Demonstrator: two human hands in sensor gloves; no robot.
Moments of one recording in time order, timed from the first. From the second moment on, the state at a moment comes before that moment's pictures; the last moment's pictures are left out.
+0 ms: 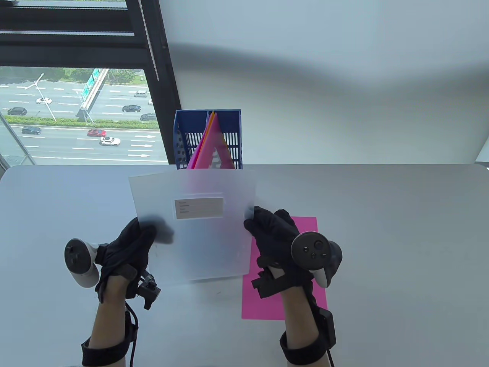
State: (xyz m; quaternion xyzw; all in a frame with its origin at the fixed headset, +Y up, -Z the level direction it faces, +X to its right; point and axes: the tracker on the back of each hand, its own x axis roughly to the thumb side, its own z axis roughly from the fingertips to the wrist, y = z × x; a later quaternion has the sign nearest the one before) left_hand -0.305 -0.647 -0.358 0.15 -0.29 0.58 0.74; right_hand 0.081 -0.614 -0.347 0.13 -0.23 0.85 0.46
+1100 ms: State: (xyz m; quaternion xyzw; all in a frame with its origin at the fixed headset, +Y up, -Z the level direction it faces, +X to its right) left_hand -0.349 -0.608 -0.318 0.32 -0.21 0.50 0.78; right_hand 0.104 -0.614 -0.340 0.08 -0.31 0.82 0.48
